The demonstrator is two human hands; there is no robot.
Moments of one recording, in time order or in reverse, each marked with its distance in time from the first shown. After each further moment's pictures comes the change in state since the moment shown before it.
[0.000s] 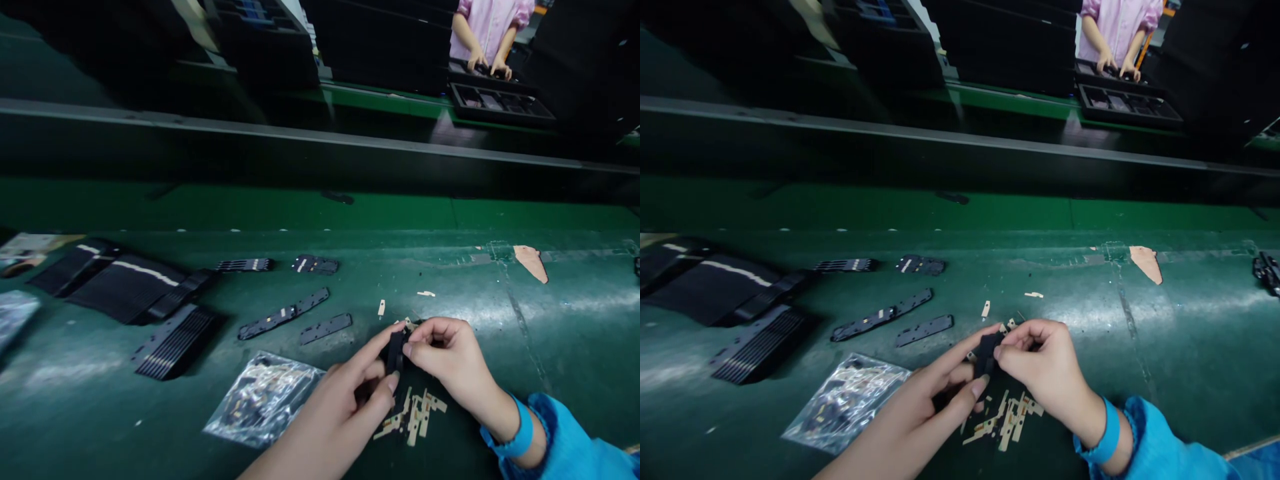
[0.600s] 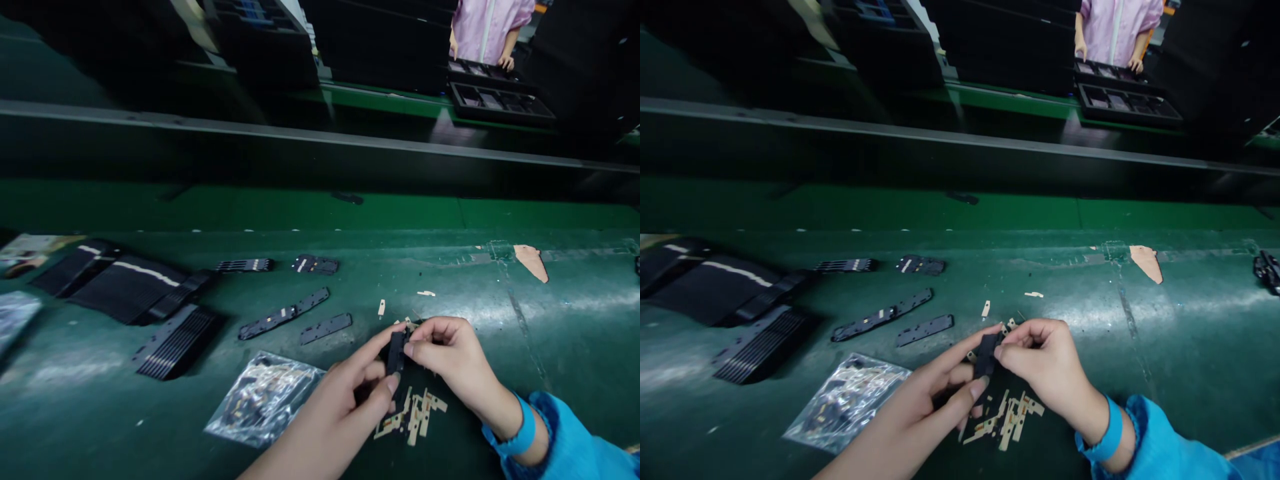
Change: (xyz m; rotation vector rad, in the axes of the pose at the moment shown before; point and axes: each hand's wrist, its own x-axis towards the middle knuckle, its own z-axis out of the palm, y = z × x) left_hand -0.001 -0.003 0.000 -0.194 -0.043 -0.064; right_hand 0.000 -0.011 -0.001 0.036 -0.008 0.101
